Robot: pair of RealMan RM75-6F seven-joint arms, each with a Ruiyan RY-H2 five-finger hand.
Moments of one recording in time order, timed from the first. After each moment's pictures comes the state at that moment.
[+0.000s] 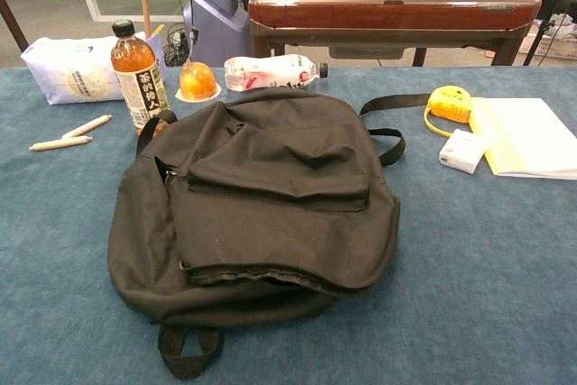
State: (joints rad) left arm -0.05 -1.17 0.01 -1.64 1.51 1.58 0.17; right arm 0.12 -1.09 0.01 -1.76 -1.50 1.43 0.10
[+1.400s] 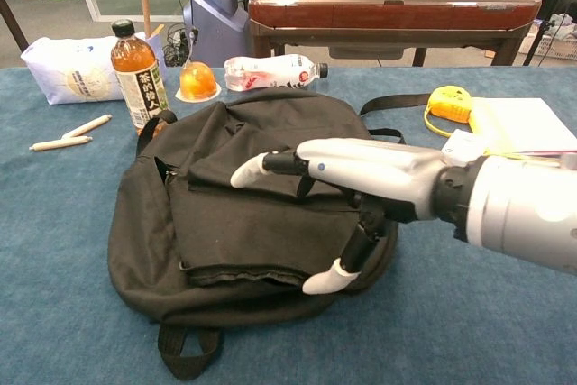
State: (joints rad) left arm -0.02 -1.17 -0.01 -1.66 1.52 1.59 0.17; right arm 0.68 -1.53 0.14 -1.84 -1.29 0.77 -0.30
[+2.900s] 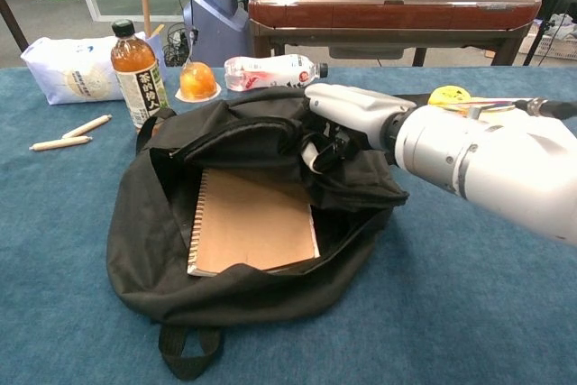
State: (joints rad) left arm -0.25 -1.19 -0.02 -1.51 1.88 1.51 -0.20; right arm 0.84 -1.70 0.23 -1.60 -0.91 0.97 -0.47
